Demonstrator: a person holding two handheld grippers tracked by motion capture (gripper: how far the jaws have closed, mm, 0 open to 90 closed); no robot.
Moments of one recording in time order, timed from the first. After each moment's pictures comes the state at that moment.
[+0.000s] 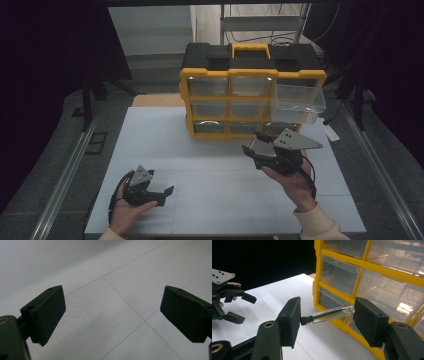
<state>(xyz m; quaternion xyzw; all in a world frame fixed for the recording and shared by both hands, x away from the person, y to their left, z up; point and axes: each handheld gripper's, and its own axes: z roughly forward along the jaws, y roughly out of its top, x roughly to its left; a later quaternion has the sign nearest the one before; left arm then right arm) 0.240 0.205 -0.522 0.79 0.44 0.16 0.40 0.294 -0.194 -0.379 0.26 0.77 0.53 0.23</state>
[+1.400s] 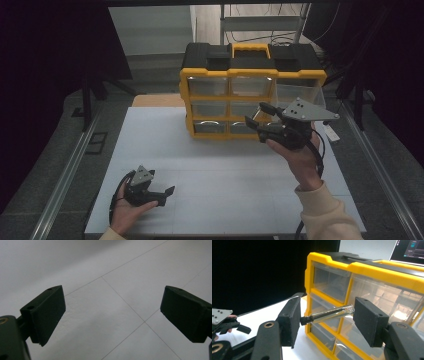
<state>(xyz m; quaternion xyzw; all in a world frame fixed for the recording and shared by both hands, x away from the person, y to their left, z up) 0.241 0.204 -0.523 0.79 0.43 0.16 0.39 0.314 -0.191 -0.308 0.25 0.74 0.57 0.26</state>
